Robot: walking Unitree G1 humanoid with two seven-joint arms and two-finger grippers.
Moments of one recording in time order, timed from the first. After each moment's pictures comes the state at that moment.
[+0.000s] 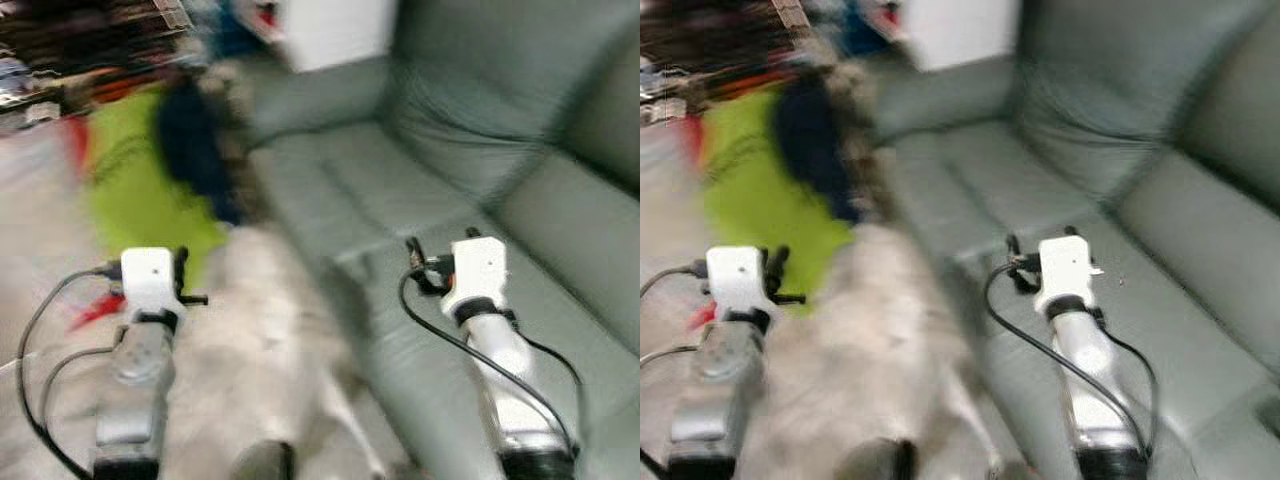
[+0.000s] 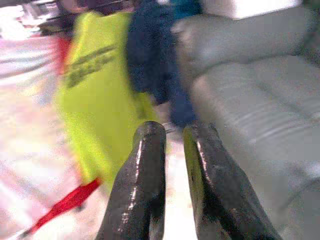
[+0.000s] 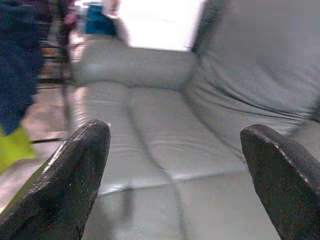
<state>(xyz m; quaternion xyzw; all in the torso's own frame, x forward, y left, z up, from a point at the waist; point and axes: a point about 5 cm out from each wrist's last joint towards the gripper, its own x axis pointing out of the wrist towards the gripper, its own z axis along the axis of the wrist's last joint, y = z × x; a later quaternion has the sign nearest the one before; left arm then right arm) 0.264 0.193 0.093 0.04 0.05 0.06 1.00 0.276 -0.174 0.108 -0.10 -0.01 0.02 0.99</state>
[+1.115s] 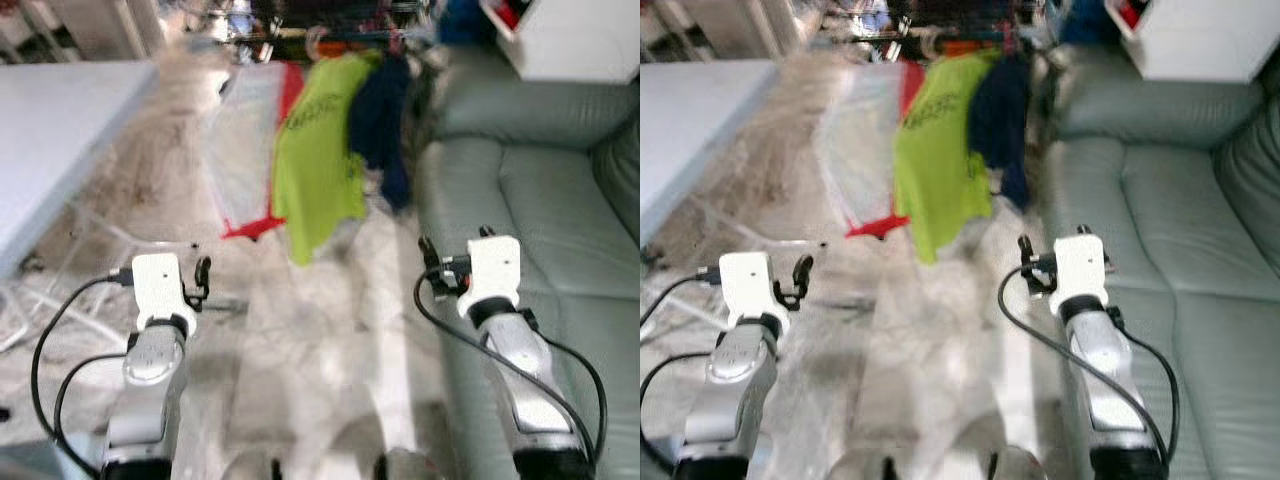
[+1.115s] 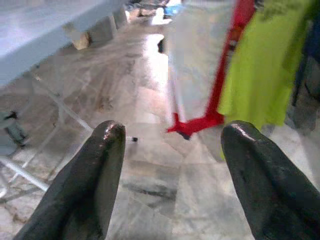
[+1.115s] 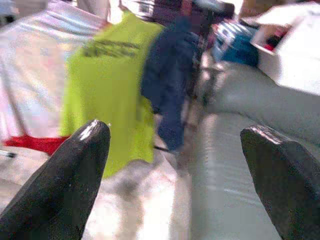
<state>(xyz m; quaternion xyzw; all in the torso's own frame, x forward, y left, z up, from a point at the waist) 0.266 0.188 0.090 0.02 0.08 0.07 0.99 0.275 -0.180 0.111 -0.10 -0.02 0.04 0.99</state>
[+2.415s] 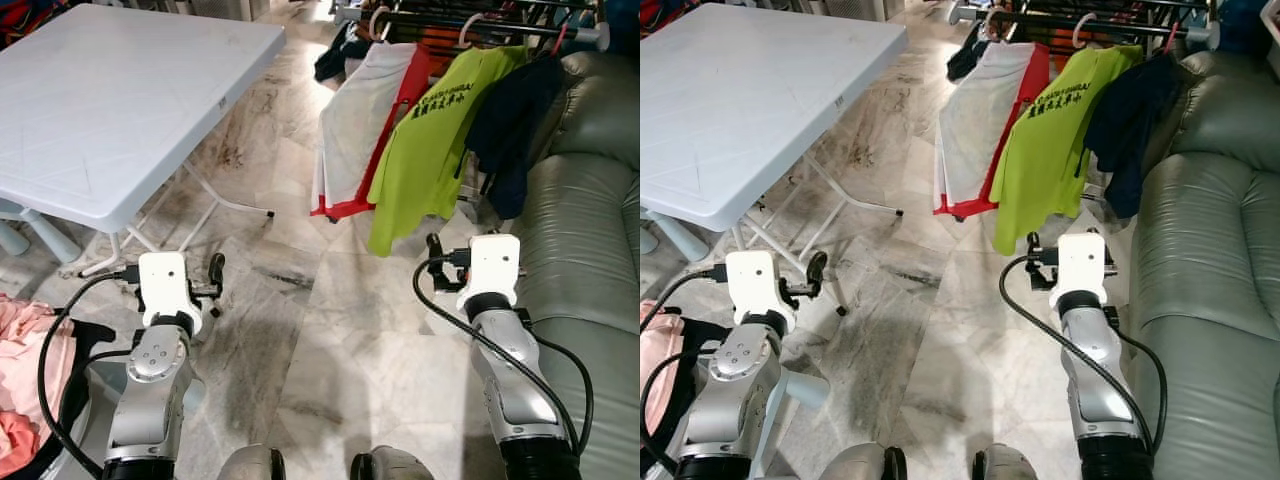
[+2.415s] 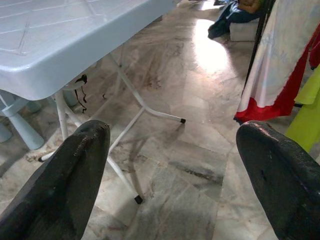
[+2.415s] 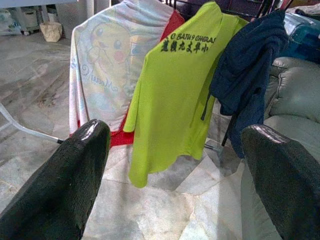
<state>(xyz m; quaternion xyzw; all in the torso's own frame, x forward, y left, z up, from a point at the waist) 0.264 0.180 0.087 0.01 0.08 0.05 1.00 0.283 -0.188 0.105 -0.09 0.01 -0.03 1.00</state>
